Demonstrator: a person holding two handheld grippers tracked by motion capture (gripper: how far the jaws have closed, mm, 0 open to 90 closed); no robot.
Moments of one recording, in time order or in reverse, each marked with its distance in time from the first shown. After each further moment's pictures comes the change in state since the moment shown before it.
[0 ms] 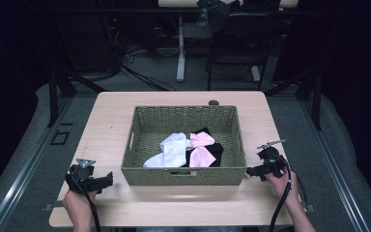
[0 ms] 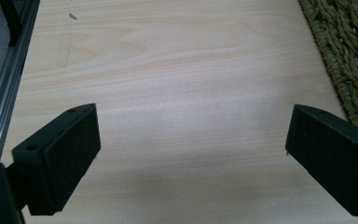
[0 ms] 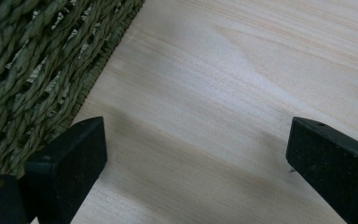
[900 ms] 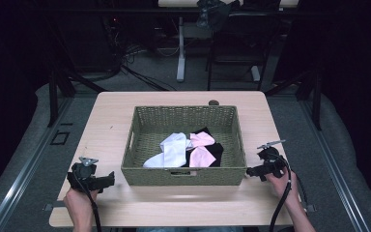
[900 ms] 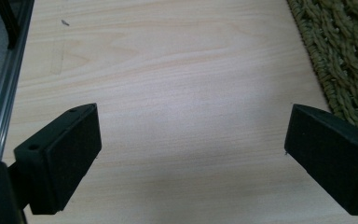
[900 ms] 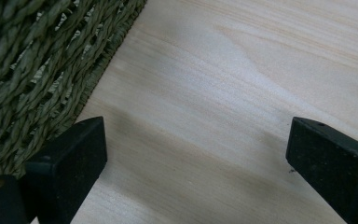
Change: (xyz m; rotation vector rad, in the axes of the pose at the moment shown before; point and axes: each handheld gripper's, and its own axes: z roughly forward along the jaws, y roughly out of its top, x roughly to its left) left arm -0.007 0.008 -0.007 0.012 -0.006 0.040; right arm -0.001 0.000 0.000 0.005 0.001 0.000
